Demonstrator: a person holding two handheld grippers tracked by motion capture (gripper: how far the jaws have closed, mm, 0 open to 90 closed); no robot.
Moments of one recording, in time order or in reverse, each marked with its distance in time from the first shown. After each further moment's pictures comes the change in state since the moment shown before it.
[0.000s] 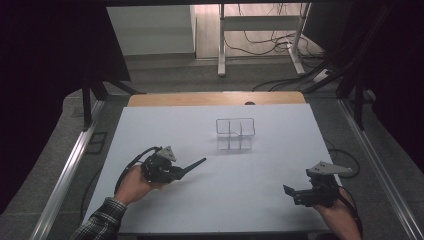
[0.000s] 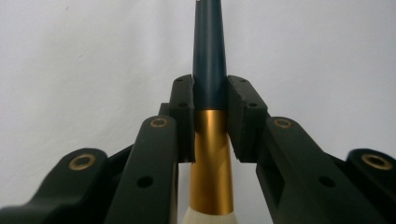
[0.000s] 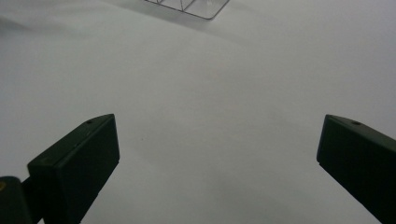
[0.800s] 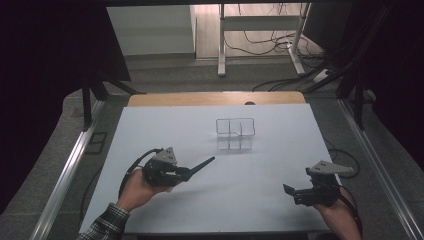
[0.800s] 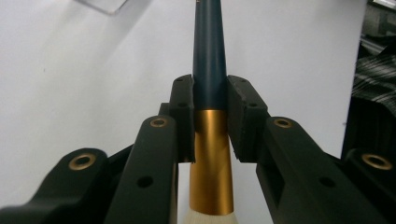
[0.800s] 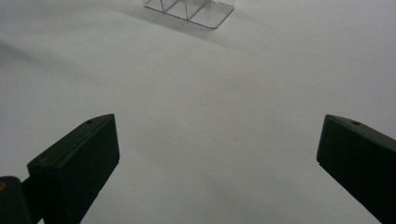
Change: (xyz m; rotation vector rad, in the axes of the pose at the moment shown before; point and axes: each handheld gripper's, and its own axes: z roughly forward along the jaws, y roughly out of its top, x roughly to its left) left arm -0.027 0.009 -0.015 -0.170 -0.054 0.025; right arm 0.001 0.004 -0.003 -0.023 0.011 -0.019
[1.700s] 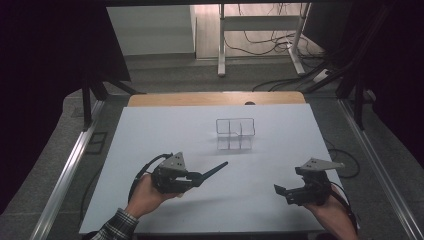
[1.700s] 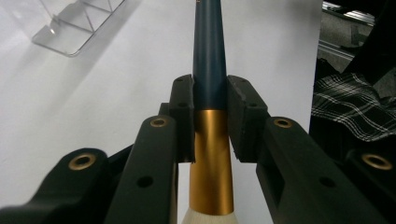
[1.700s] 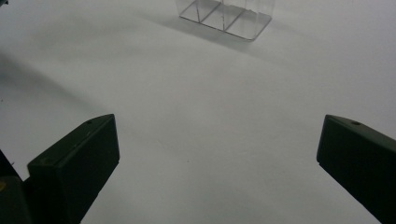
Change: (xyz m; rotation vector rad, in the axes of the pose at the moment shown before) left arm -0.028 0.015 0.010 -0.055 -0.053 0.057; right arm 0.020 0.018 0.005 0.019 0.097 0.002
